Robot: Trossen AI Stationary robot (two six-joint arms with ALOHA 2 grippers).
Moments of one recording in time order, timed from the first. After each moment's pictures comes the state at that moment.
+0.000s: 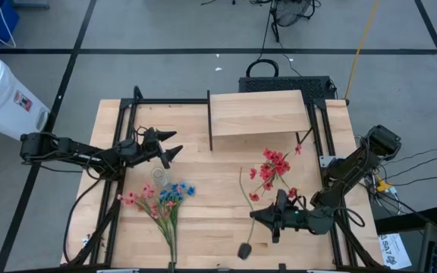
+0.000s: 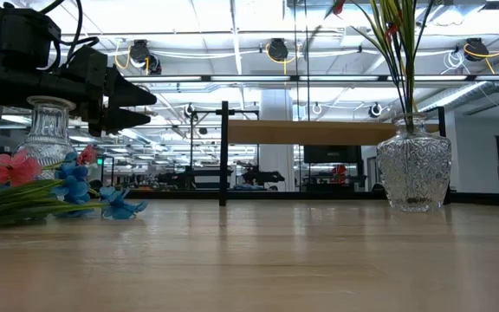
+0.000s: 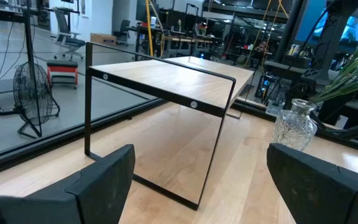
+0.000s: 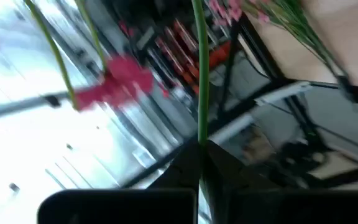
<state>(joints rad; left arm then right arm) 0.14 1.01 0.01 1.00 -0.29 -0.21 0.83 1.47 0.73 0.69 0.91 2.31</state>
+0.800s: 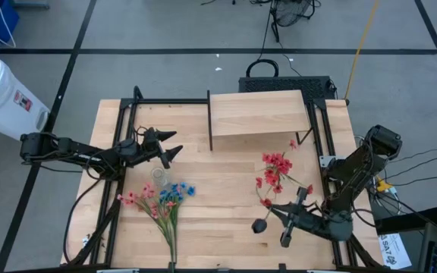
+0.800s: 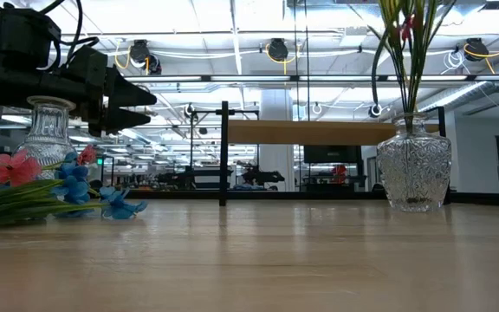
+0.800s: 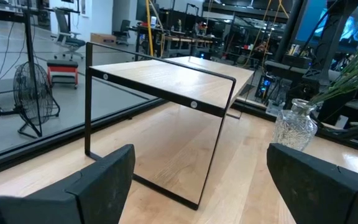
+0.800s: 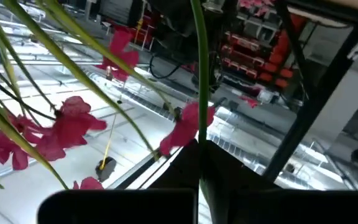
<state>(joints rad) 0.14 1.02 0.01 1.00 -0.29 -0.21 1.00 1.47 0.72 0.84 1.34 2.75</state>
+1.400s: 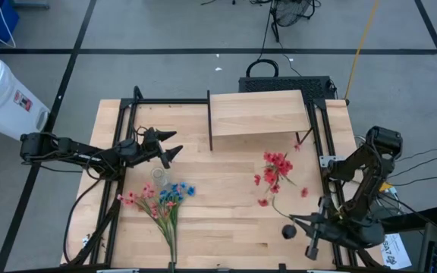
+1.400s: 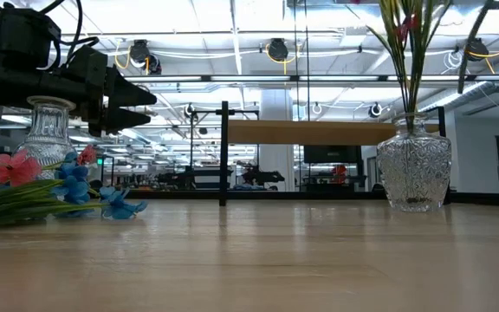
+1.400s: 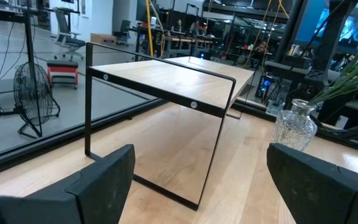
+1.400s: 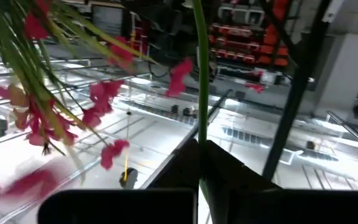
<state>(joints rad) 0.14 1.02 0.01 1.00 -0.29 -0.21 1.24 1.47 0.72 1.06 1.57 2.73</state>
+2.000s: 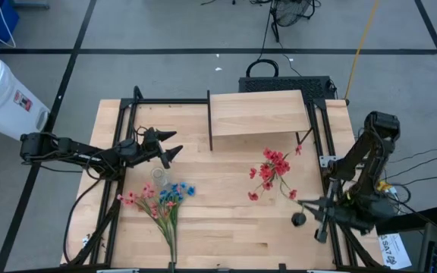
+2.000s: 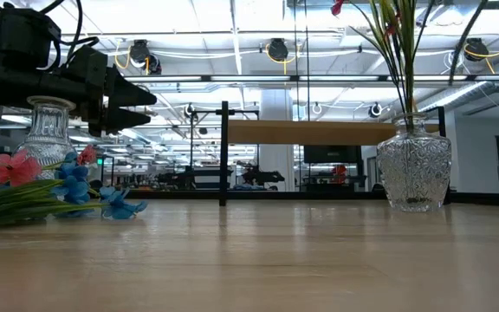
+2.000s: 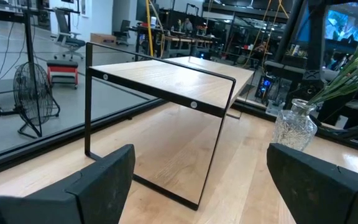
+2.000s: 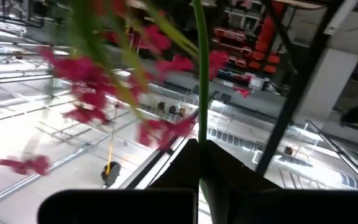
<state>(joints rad) 0.14 1.01 0.01 1.00 -0.29 -0.21 1.29 1.23 0.56 1.11 1.57 2.49</state>
